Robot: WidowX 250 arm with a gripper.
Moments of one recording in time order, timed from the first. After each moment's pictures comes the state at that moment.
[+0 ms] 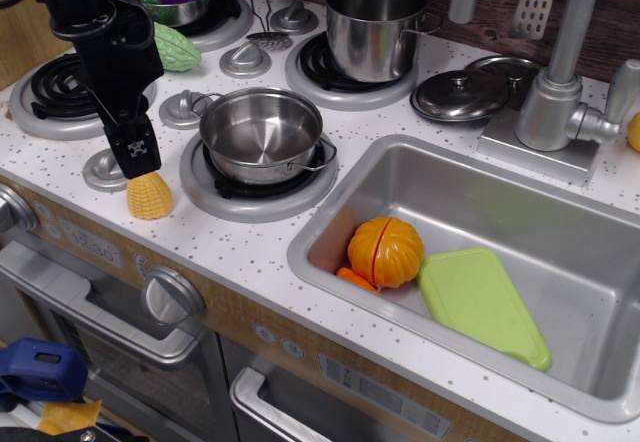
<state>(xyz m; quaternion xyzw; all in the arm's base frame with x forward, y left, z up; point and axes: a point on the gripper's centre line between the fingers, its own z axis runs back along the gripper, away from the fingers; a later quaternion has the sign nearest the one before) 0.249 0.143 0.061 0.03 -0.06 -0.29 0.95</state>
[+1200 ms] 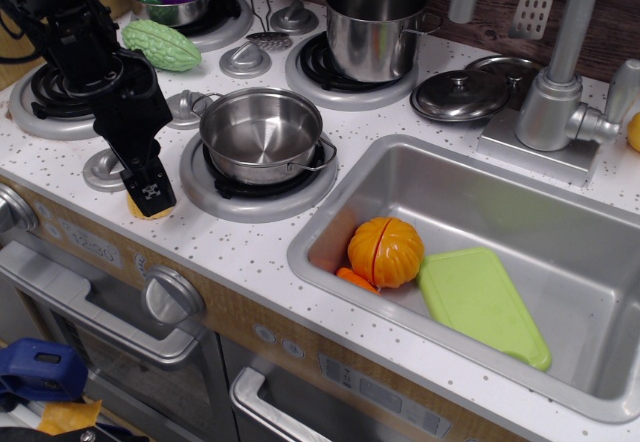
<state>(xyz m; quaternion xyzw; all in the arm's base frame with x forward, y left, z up) 0.250 0.142 0.016 -0.01 -0.10 -0.29 0.95</state>
